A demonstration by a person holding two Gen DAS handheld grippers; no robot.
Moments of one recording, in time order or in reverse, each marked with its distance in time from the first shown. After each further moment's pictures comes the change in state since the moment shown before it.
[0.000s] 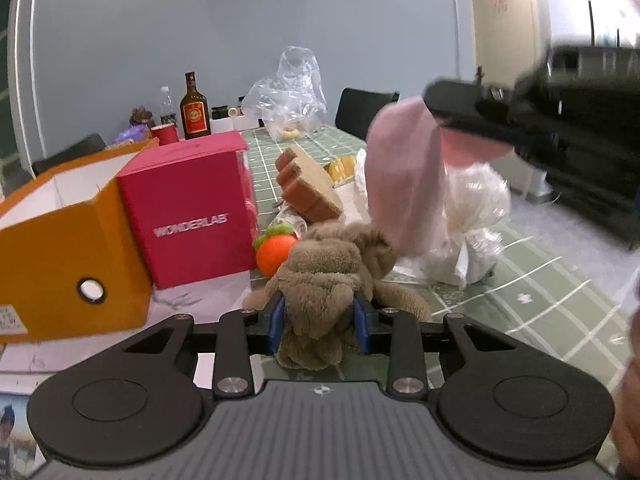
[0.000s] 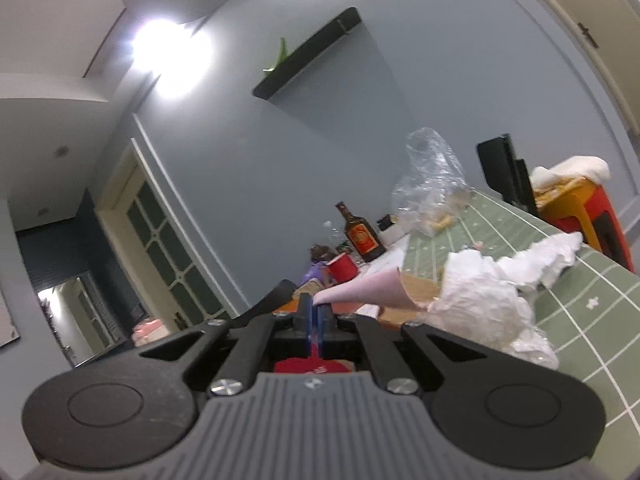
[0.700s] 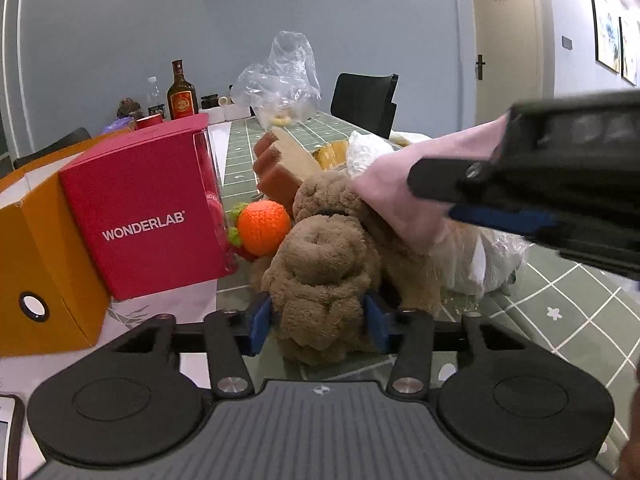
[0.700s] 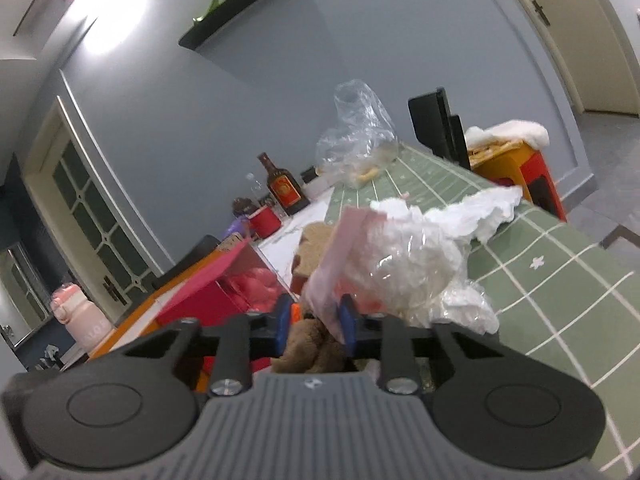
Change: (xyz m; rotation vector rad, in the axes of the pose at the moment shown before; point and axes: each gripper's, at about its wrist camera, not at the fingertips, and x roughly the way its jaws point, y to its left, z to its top) left arm 0.066 -0.020 0.004 0.037 0.032 0.030; right arm 0.040 -0.034 -0.017 0.038 0.159 -0.237
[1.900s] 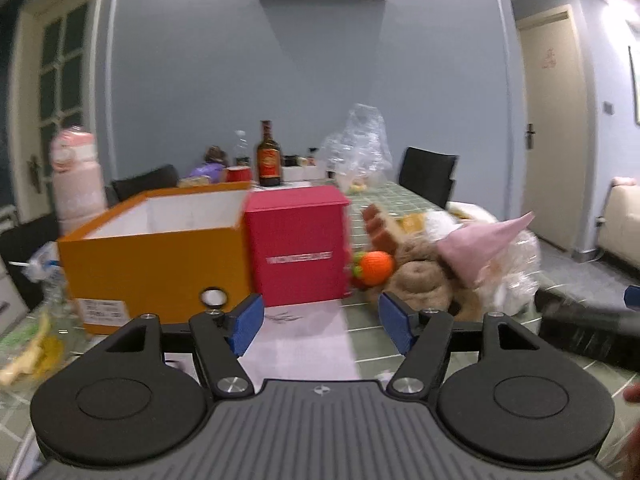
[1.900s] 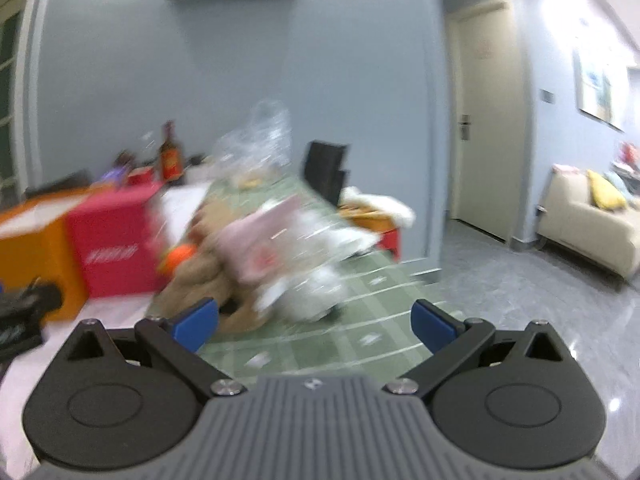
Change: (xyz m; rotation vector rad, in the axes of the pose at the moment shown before) left arm -0.128 0.052 -0.020 -0.112 -0.195 0.127; right arm -0.089 0.060 -0.034 -0.365 -0.122 -0.552
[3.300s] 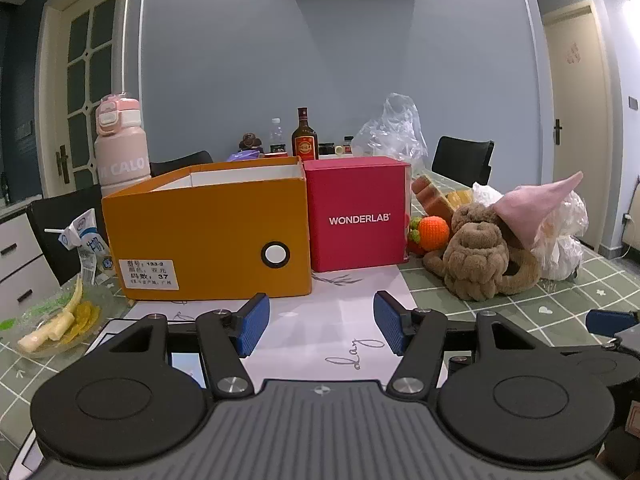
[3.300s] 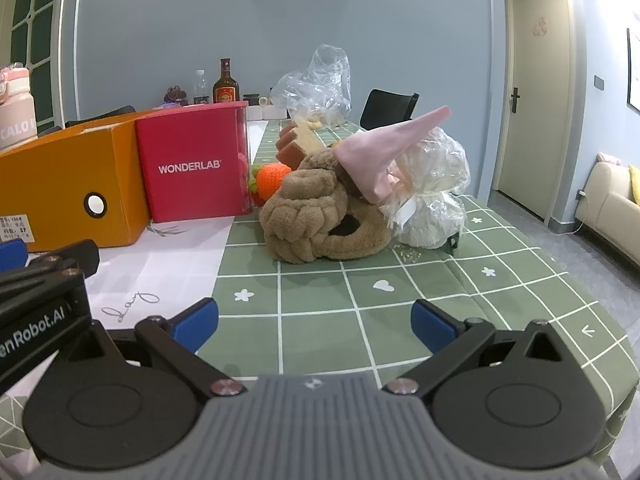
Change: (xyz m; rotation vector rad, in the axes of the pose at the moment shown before) left arm -0.003 0.037 -0.043 -0.010 0.000 0.115; right arm 0.013 0.096 -0.057 -0.153 0.159 0.128
